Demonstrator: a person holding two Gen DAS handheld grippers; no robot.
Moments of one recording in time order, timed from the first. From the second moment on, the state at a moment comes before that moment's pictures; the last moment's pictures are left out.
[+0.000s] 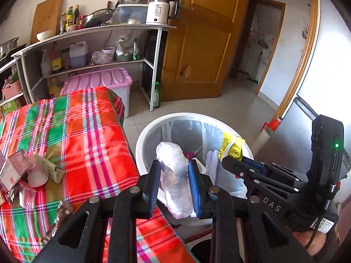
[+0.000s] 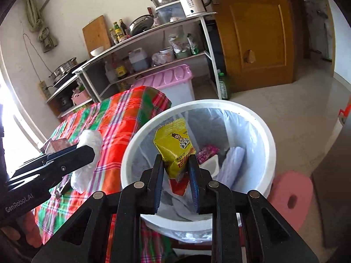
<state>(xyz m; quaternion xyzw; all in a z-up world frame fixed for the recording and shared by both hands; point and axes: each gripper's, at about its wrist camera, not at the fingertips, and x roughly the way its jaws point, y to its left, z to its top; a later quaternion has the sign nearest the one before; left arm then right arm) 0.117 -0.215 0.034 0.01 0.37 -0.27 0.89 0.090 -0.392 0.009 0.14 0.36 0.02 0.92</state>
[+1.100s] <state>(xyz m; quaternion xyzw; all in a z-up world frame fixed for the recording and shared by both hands) 0.106 -0.192 0.037 -0.01 0.36 -0.26 0.90 0.083 -0.390 0.009 0.13 0.36 -0.01 0.92</state>
